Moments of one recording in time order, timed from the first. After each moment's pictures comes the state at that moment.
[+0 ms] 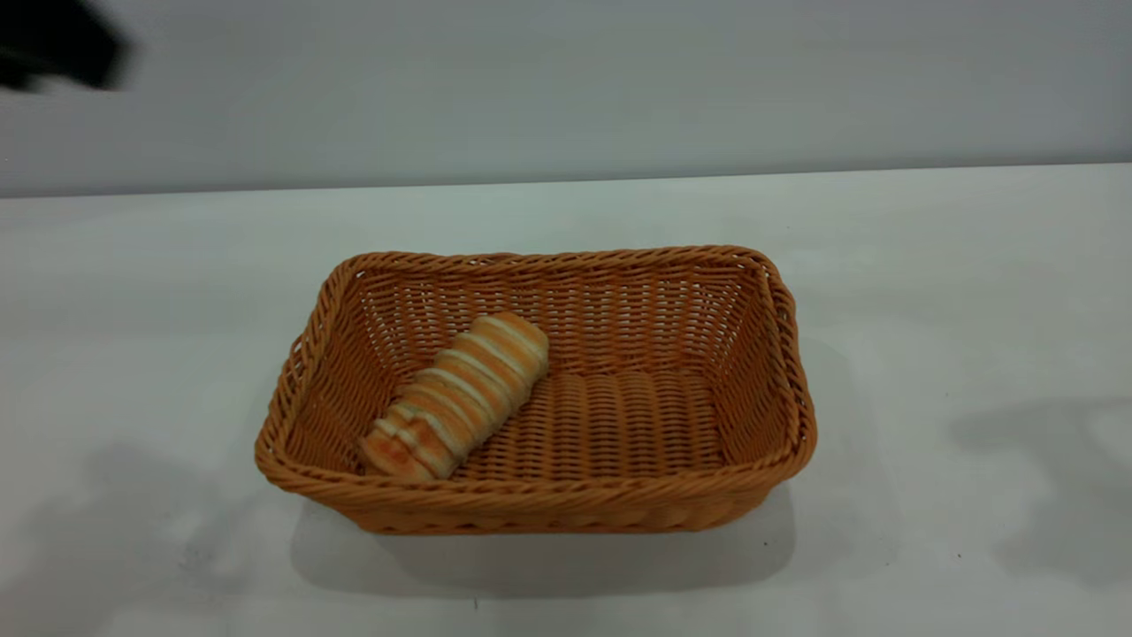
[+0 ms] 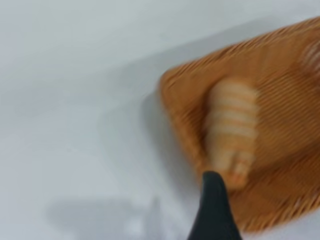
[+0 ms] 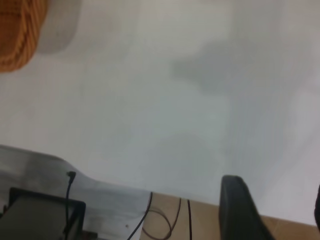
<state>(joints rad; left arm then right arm) -0.02 1.25 -0.84 -0.51 0.56 0.58 0.06 1.53 -1.16 0.09 1.16 -0.16</state>
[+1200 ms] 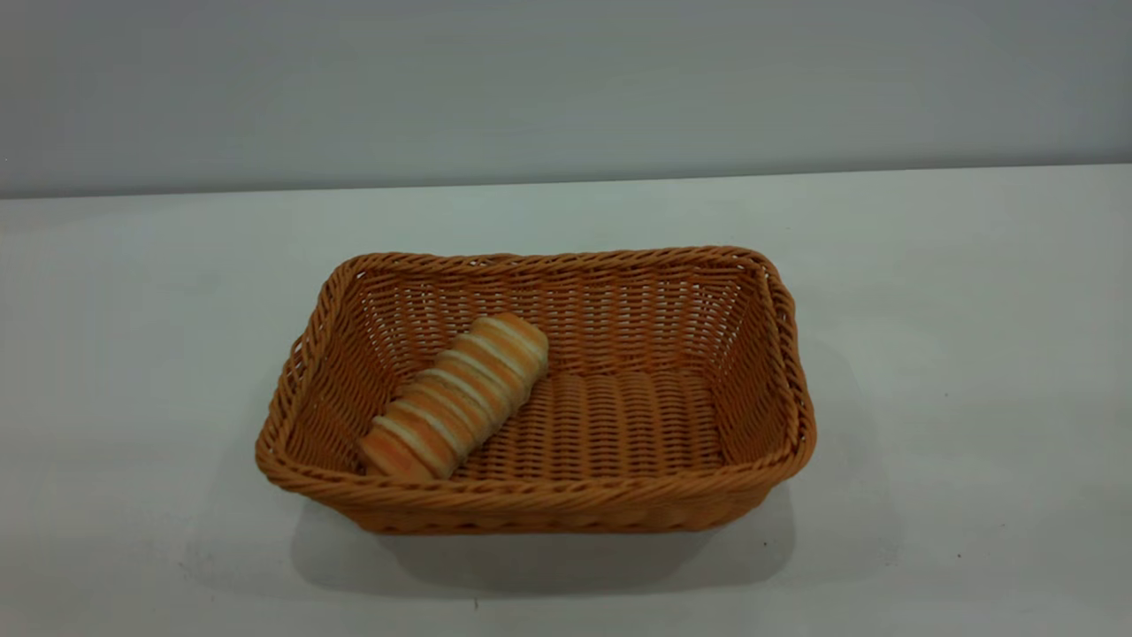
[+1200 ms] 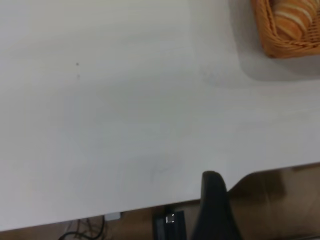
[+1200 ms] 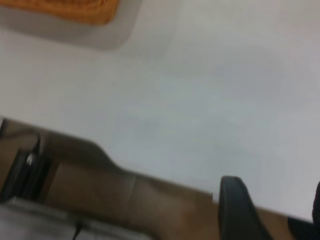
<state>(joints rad) 0.03 0.23 -0.56 -0.11 1.15 0.13 0.06 0.30 -0.53 0.16 1.17 -0.20</state>
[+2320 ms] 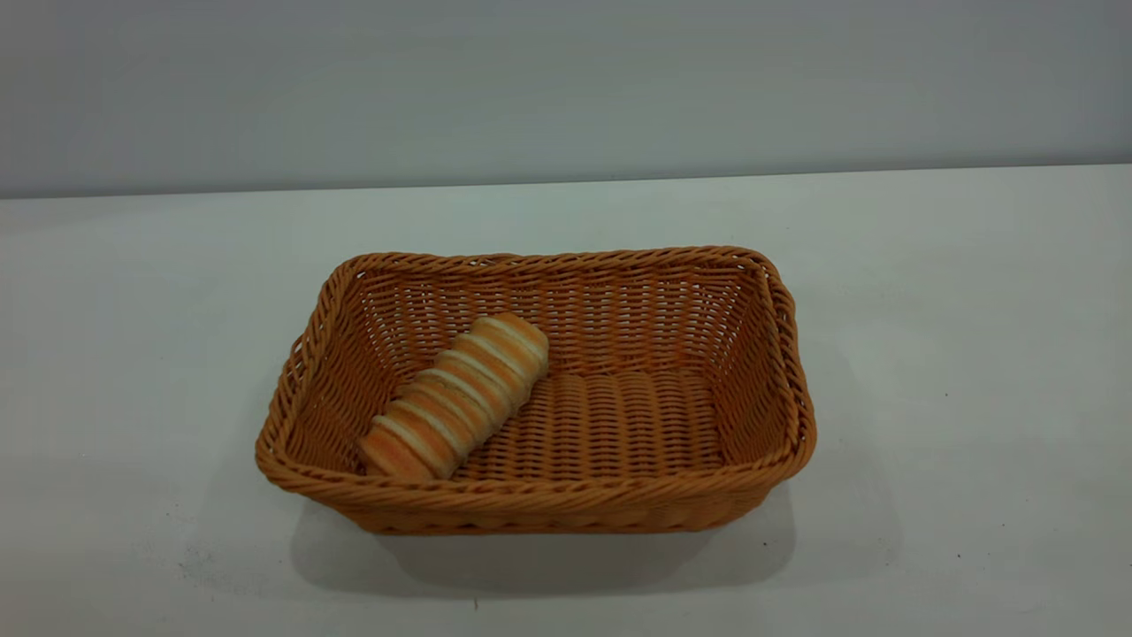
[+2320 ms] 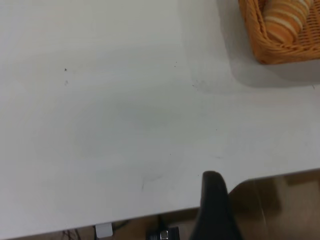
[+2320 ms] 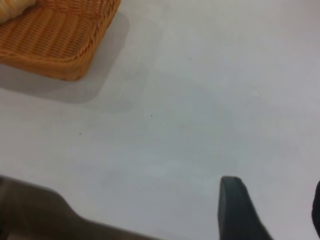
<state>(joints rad) 0.03 0.12 -0.50 -0.13 1.14 0.13 0.06 0.06 -0.48 0.10 1.14 -0.22</state>
